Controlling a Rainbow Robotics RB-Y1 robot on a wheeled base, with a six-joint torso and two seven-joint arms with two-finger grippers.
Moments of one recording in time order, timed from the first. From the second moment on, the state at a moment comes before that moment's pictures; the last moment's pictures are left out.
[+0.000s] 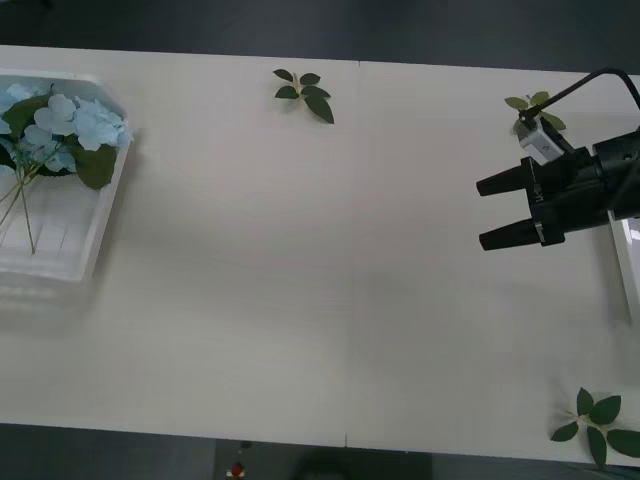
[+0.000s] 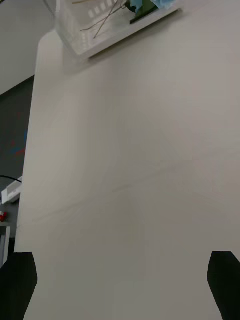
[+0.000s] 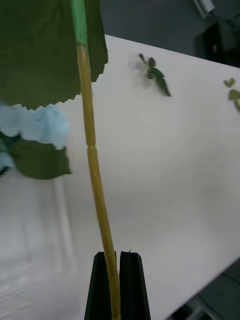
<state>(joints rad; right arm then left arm) -0.52 -0.96 0.27 -1.40 -1.92 1.34 2.72 -0.44 1.11 0.40 -1.16 1.65 1.57 -2.07</state>
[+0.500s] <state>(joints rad) -0.48 -0.96 0.27 -1.43 -1.84 1.31 2.72 -0.44 1.20 0.25 -1.14 1.26 1.44 -2.20</state>
